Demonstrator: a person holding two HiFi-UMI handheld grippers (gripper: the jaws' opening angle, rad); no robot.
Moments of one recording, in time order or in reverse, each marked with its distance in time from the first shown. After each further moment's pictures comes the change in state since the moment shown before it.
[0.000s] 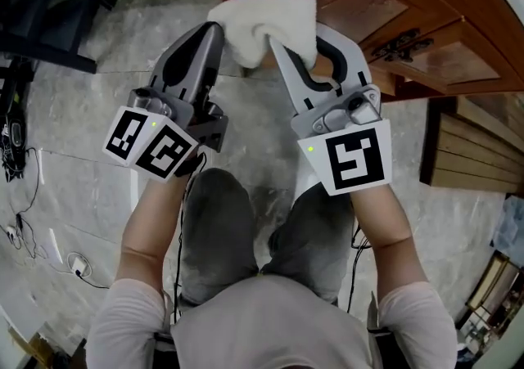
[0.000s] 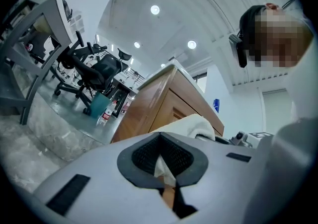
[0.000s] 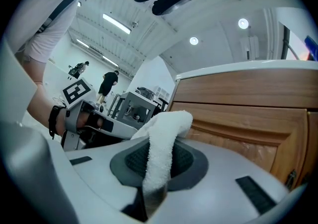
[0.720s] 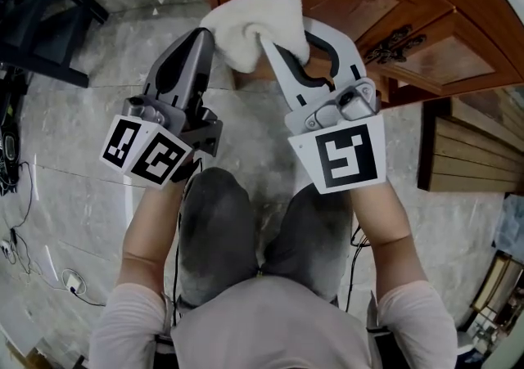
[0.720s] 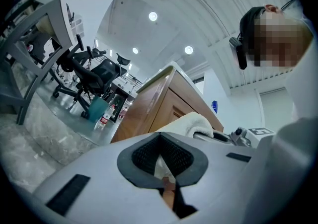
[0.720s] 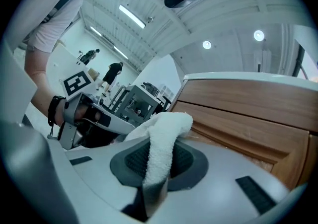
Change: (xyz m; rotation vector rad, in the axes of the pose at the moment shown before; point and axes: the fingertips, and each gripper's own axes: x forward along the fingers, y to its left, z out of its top) left arm -0.005 0.007 -0.007 0.017 -0.071 -0.019; right arm 0.004 0.003 -0.011 -0.198 0.053 0.022
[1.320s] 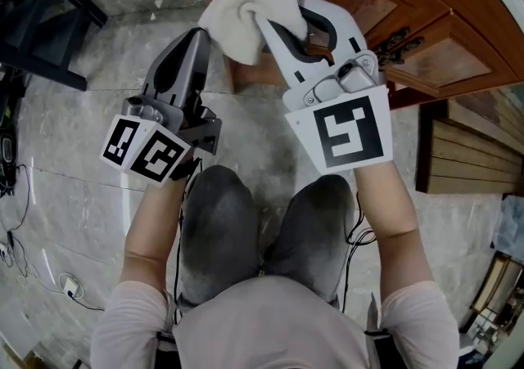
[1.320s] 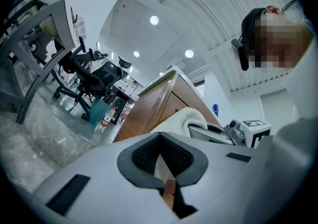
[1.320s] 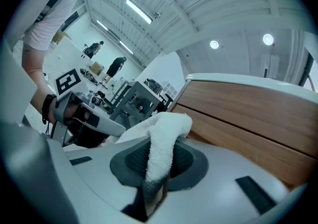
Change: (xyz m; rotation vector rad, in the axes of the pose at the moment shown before) left arm -0.003 0.005 0.002 -0.003 -0.041 0.007; right arm 0.019 -0.014 0.014 -0.096 0.017 0.031
